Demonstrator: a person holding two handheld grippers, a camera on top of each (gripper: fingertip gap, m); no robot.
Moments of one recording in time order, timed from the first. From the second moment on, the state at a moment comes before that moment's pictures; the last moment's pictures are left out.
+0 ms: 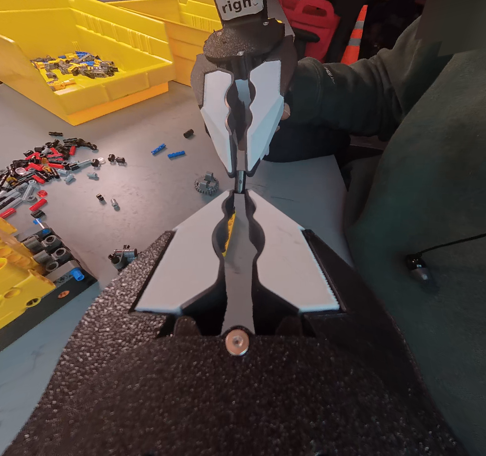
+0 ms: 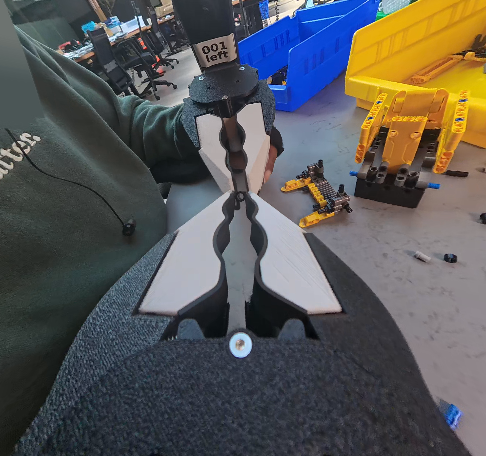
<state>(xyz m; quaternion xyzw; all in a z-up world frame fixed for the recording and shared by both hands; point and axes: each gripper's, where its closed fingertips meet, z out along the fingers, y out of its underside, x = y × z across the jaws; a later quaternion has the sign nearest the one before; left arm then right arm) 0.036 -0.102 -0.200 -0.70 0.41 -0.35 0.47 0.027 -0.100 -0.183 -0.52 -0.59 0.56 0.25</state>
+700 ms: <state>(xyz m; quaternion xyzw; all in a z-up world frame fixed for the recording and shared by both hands) 0.044 -0.140 -0.154 -0.58 0.25 -0.74 0.22 0.029 -0.127 -0.152 -0.35 -0.77 0.47 0.26</state>
